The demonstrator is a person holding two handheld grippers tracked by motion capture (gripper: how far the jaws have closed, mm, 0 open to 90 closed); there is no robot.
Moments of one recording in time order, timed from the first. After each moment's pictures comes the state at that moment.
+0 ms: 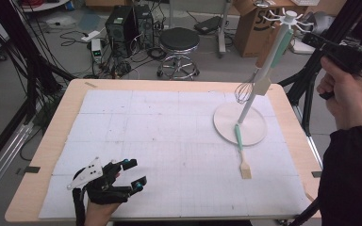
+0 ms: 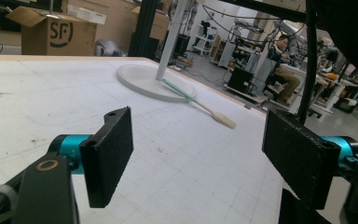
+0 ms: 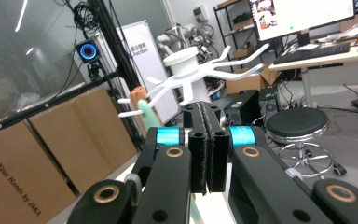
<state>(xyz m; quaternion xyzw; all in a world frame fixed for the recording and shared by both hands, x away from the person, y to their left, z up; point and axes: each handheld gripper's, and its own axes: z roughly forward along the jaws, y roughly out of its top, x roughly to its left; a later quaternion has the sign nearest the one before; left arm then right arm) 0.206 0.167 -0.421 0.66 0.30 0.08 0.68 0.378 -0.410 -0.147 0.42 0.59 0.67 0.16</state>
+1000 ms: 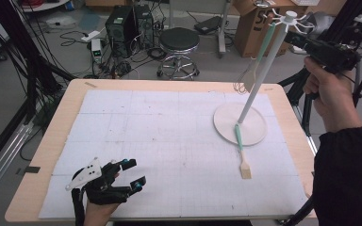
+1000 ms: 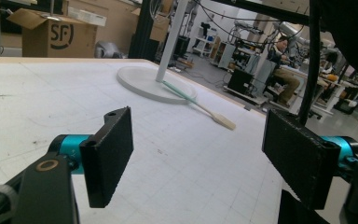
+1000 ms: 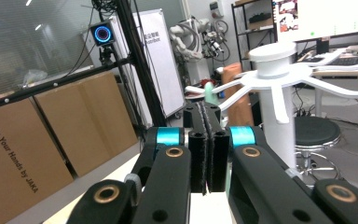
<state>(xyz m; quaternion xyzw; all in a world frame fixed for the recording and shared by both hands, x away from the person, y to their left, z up) 0.205 0.169 -0.420 0.66 0.30 0.08 0.69 0.367 -0.362 -0.137 0.38 0.63 0.66 0.18</state>
